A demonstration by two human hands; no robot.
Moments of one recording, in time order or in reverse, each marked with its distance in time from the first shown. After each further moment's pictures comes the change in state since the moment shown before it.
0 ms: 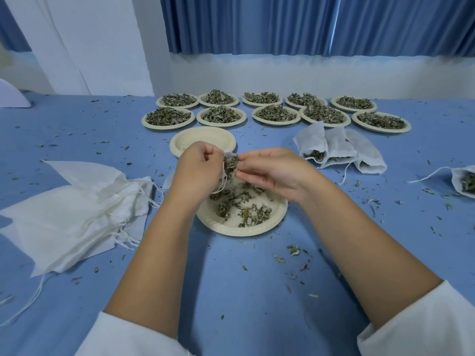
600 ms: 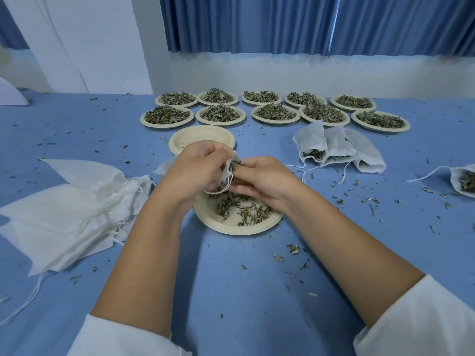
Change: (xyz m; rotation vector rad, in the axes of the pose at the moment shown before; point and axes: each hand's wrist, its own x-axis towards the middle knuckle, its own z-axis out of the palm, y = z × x) left_hand -0.014 0.020 -0.014 -0.182 -0.335 -0.046; right_hand 0.009 0.024 0.011 -0.020 -0.083 -0.005
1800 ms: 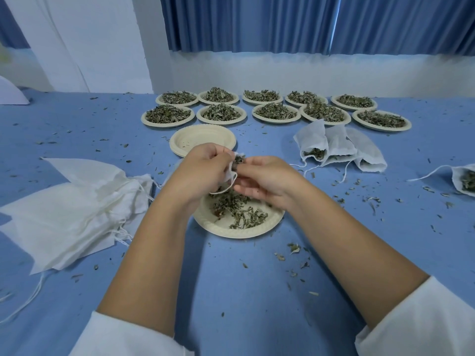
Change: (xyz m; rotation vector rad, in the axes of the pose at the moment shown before) left_hand 0.002 -0.004 0.006 0.098 0.061 -0.046; right_hand -0.005 -0.007 0.000 -0.021 0.119 0.077
